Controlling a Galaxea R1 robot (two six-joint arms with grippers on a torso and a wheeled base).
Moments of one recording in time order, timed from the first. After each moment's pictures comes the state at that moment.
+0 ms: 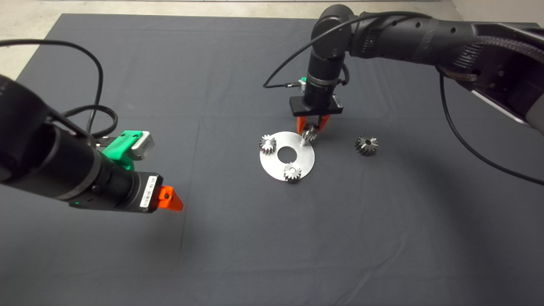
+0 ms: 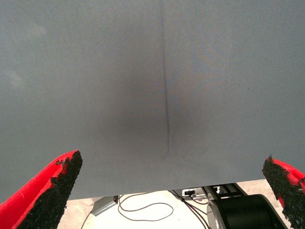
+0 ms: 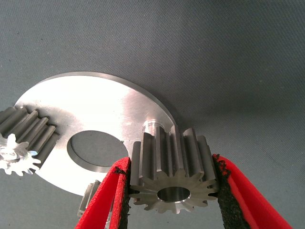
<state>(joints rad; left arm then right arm) -0.57 2.12 -0.53 0.20 1.47 -1.53 0.44 2.95 -1.81 -0.03 -1.53 1.08</state>
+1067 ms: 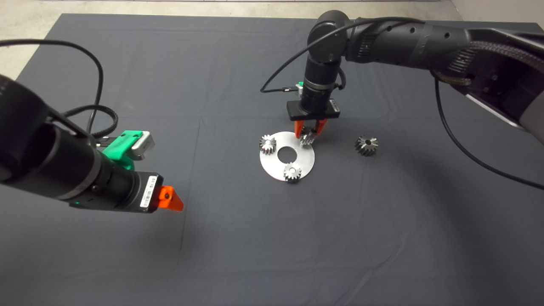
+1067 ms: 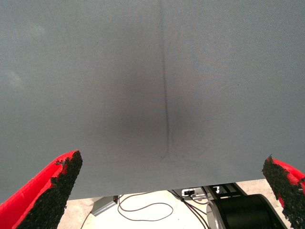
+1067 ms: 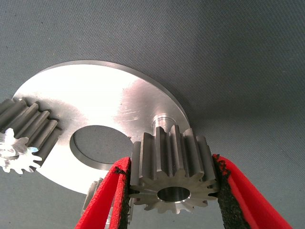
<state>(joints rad) -0.57 2.12 -0.53 0.20 1.47 -1.53 0.42 2.96 -1.81 -0.02 -1.53 1.09</state>
